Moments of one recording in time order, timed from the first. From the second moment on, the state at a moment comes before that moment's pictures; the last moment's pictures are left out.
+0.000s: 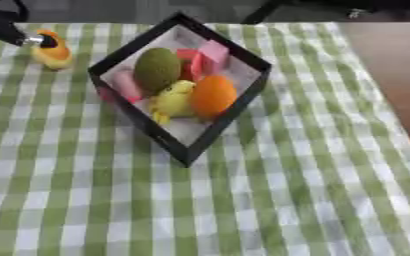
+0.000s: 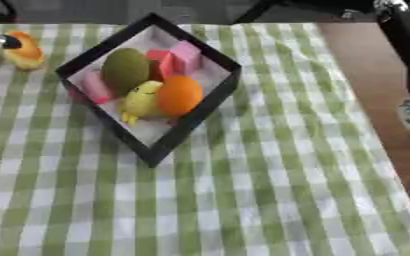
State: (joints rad) left arm -1.26 0.46 -0.11 -0.77 -0.91 0.11 -0.40; right arm -0.19 -0.88 -0.06 -1.98 -0.41 0.20 -0.64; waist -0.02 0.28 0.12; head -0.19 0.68
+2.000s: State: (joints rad) left arm -1.26 0.46 -0.06 -0.67 -0.95 0.34 -0.34; right arm -0.21 -0.86 -0.05 -1.98 -0.38 0.21 -0.65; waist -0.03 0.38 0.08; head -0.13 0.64
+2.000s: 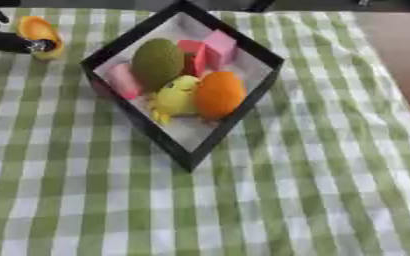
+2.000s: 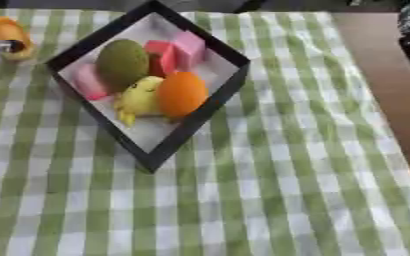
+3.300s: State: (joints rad) left arm -1.26 0.46 -0.15 -0.86 -0.85 0.22 -0.37; right arm -0.20 -0.86 -0.04 -1.98 -0.39 0.21 -0.64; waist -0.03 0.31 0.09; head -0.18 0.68
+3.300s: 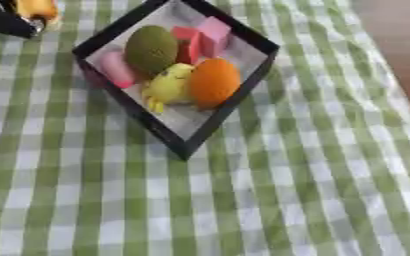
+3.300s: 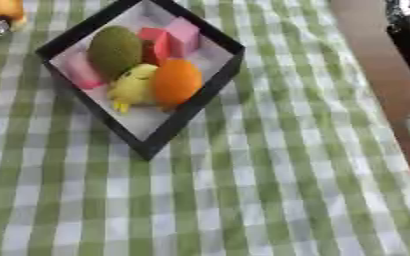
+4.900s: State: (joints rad) left arm -1.27 0.30 -0.54 -1.17 -0.66 -0.02 -0.64; right arm -0.24 -0.88 -0.02 -1.98 -0.42 0.21 -0.60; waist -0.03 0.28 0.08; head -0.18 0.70
